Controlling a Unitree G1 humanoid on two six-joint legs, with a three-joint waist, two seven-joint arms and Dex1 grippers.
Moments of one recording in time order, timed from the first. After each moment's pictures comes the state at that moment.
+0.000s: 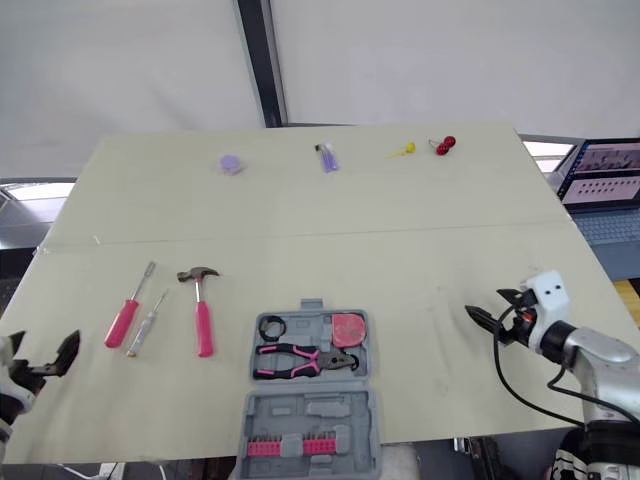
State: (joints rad) left arm 0.24 0.56 0.70 0.26 -0.35 -0.02 -0.36; right arm -0.11 -0.72 -0.33 0.32 0.33 0.25 0.87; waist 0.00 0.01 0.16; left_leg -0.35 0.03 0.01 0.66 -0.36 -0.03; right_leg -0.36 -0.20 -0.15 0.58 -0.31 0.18
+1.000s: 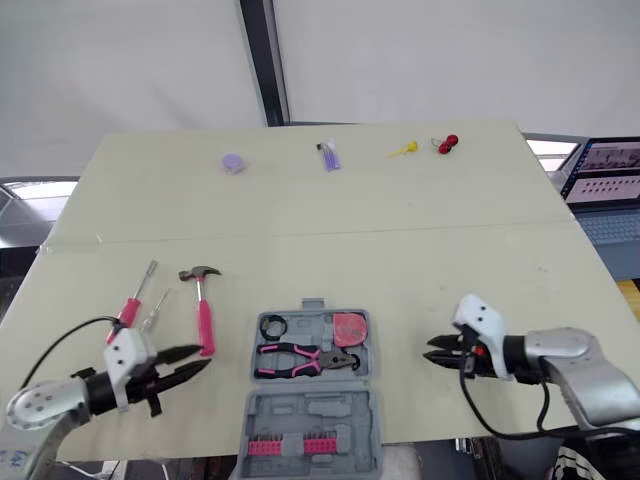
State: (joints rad) left arm 0.31 0.75 0.16 -0.19 -0.32 0.11 -0.91; right arm -0.02 -0.93 0.05 -0.21 0.34 0.51 1.12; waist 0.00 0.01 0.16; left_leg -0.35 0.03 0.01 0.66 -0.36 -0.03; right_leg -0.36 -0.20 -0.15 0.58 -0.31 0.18
